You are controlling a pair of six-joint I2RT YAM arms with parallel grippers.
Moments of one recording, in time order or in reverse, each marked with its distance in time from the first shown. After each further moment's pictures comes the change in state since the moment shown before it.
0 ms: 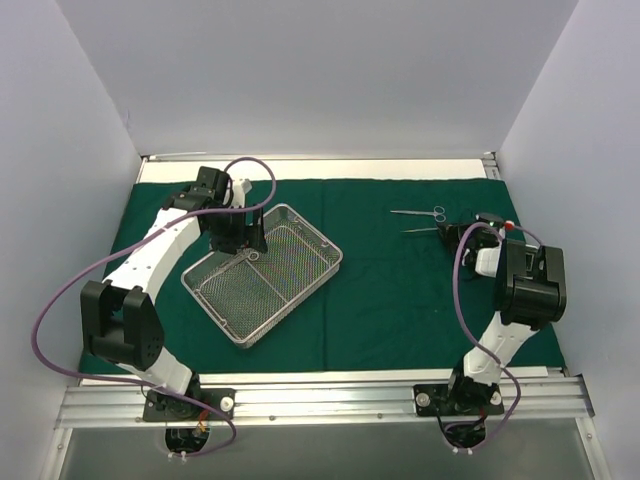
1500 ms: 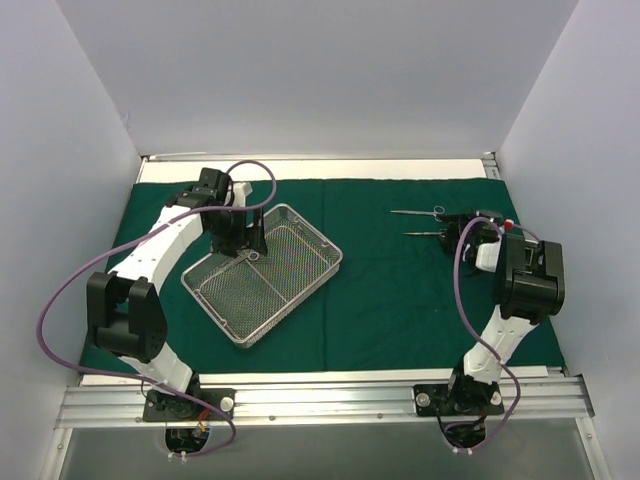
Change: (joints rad) left arm 0.014 0.051 0.000 0.000 0.021 0.002; right arm -0.014 0.076 0.048 0.001 -0.011 0.031
